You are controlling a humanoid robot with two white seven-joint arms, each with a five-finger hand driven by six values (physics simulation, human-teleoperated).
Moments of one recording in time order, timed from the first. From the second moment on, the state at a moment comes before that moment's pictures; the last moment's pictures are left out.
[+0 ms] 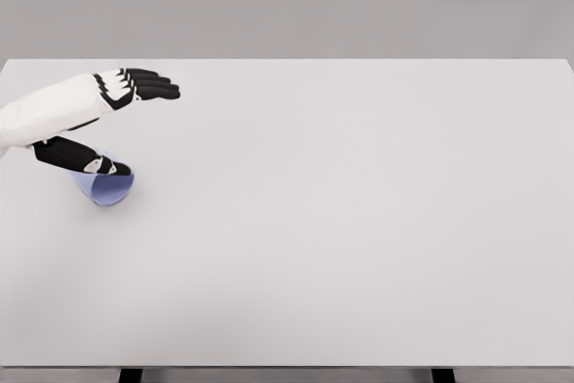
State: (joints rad) left arm -0.51 1.15 -0.63 -1.76 0.12 -0.61 -0.22; right arm -0.06 0.00 -0.21 0.18 -0.35 -0.08 0.15
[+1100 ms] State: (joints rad) left arm -0.57 1.23 -0.78 -1.54 -0.01 -0.61 -0.27; right arm -0.06 0.00 -0.21 0.18 -0.35 -0.08 0.15
